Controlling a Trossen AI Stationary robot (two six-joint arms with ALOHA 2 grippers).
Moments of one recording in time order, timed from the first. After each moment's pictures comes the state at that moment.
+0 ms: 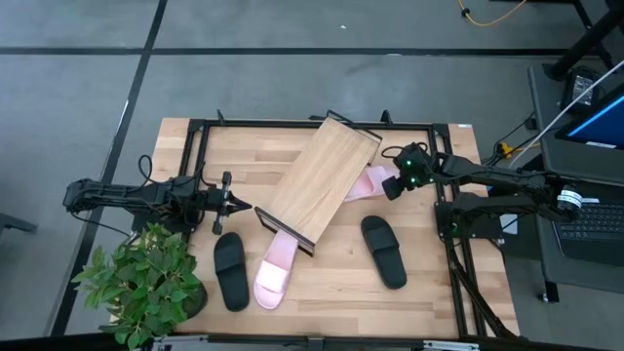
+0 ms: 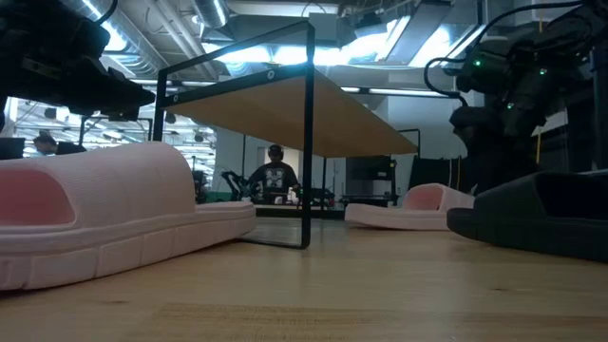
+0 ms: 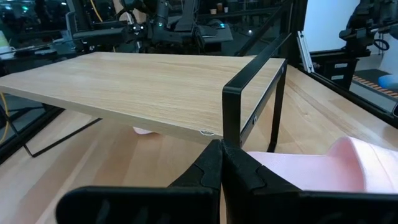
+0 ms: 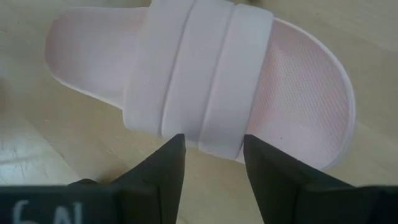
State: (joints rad) left arm 0.03 0.20 0.01 0.07 0.06 0.09; right arm -0.51 1.02 0.47 -0.47 -0.11 0.55
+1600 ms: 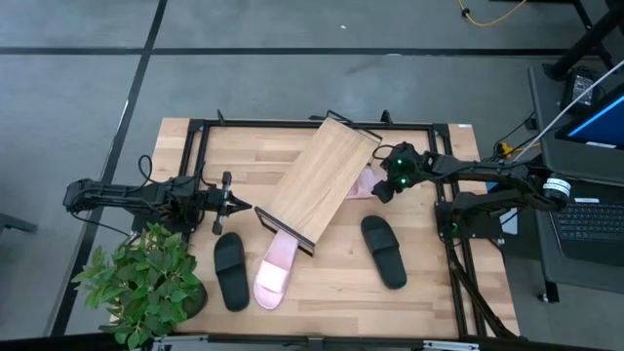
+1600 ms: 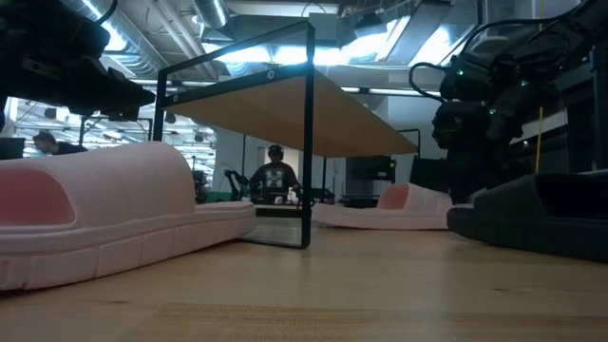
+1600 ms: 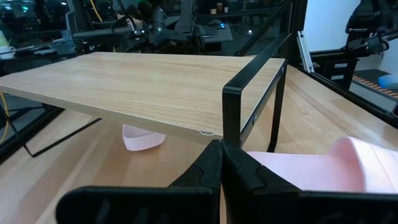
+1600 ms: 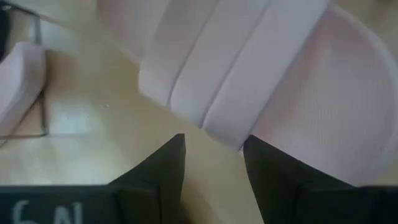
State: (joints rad) left arm 0.03 0.20 0.01 0.07 0.06 0.09; right arm -0.51 1.18 0.47 -0.25 -0.31 0.49
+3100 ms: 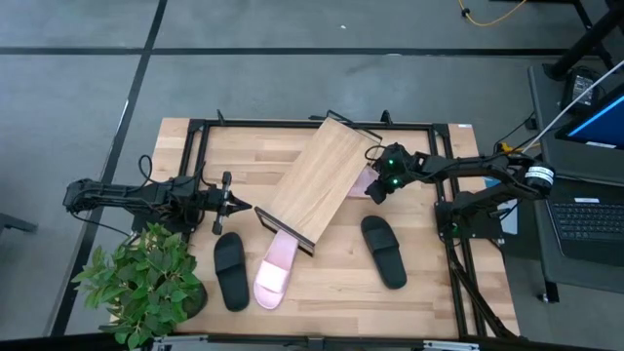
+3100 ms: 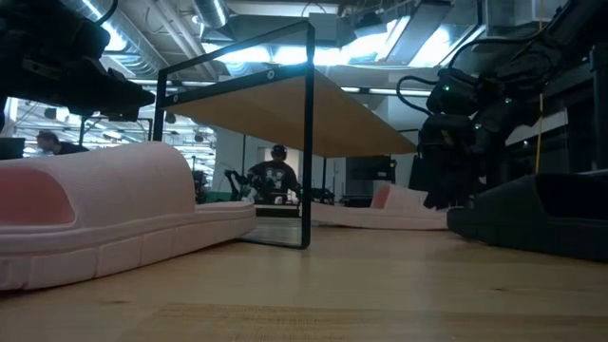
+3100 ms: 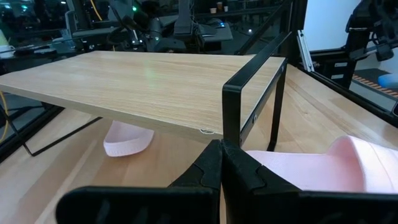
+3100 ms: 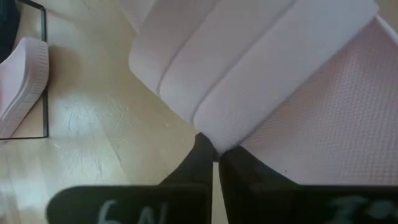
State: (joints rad) left arm 0.03 0.20 0.01 0.07 0.06 0.09; right arm -0.51 1.36 0.47 -0.06 -0.39 0.46
